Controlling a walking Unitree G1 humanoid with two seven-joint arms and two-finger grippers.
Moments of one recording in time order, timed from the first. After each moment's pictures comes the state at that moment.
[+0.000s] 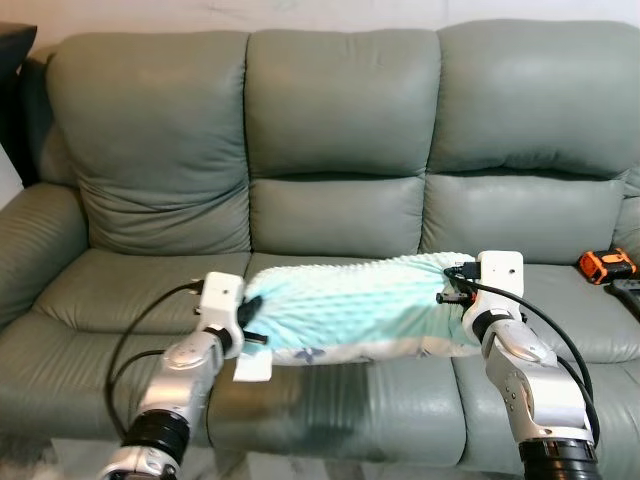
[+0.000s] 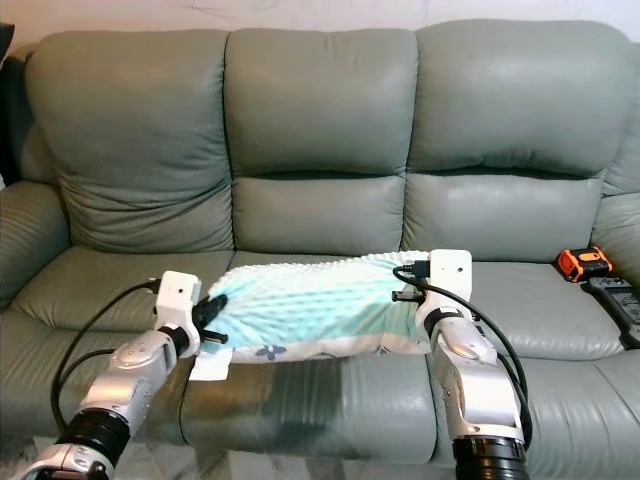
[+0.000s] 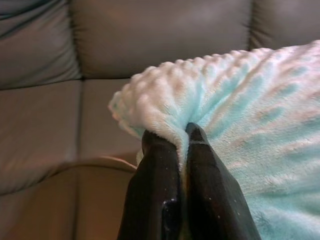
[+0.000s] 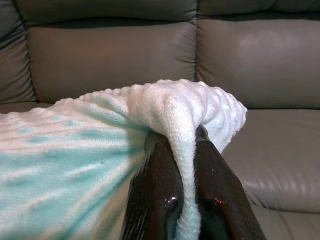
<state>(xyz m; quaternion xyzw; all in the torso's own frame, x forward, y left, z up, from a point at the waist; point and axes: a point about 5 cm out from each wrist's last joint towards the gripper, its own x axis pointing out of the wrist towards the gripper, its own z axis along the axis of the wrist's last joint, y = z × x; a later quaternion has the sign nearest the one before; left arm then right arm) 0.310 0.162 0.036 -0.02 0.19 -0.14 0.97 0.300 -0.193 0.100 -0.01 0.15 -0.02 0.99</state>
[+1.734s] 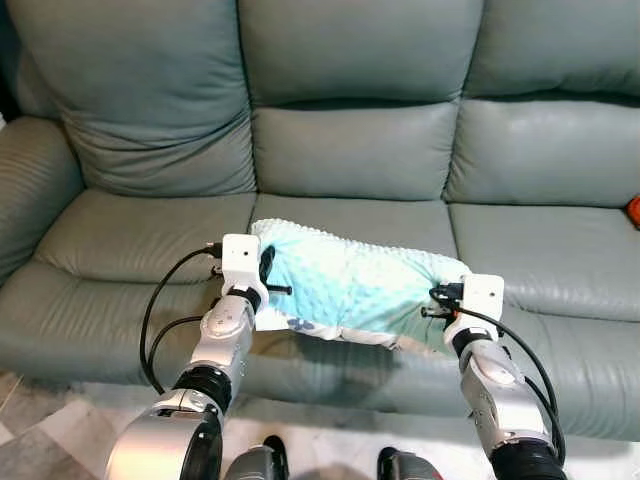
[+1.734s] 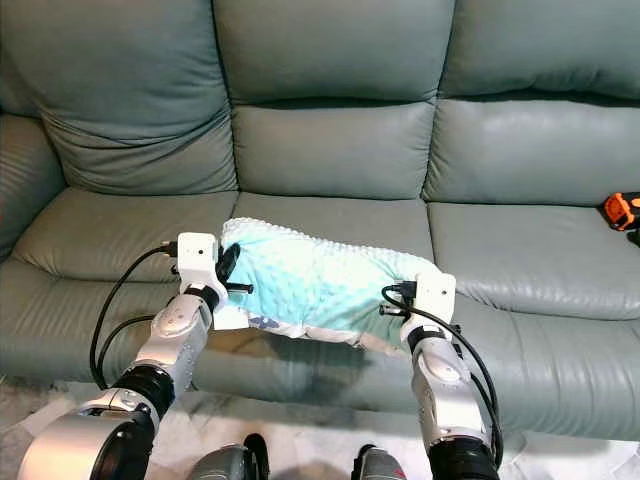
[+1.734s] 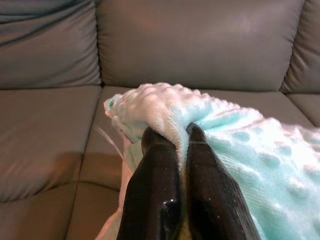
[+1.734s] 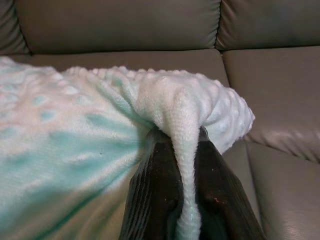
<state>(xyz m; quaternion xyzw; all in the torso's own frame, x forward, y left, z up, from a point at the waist) 0.349 0.115 0.075 -0.04 0.06 -0.09 0.99 0.305 -0.180 0.057 0.02 0.10 -0.02 0.99</state>
